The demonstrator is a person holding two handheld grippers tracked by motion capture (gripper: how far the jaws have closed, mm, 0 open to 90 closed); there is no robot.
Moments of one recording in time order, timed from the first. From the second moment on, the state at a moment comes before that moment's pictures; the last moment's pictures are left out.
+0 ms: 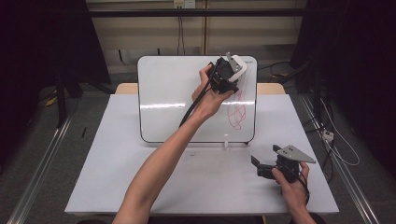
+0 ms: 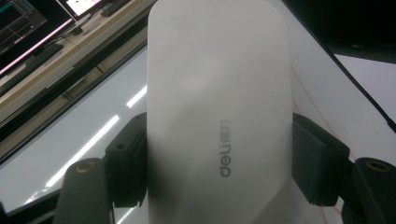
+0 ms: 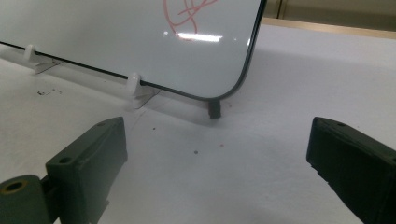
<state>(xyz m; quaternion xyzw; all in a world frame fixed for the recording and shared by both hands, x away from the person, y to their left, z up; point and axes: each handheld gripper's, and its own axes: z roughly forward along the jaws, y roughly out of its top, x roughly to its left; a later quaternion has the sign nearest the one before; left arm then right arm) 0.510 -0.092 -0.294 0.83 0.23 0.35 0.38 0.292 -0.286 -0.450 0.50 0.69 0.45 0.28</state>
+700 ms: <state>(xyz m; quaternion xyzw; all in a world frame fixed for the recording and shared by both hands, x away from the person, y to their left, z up) 0.509 -0.101 -0.298 0.82 0.23 0.38 0.36 0.292 -0.285 -0.450 0.49 0.69 0.45 0.28</state>
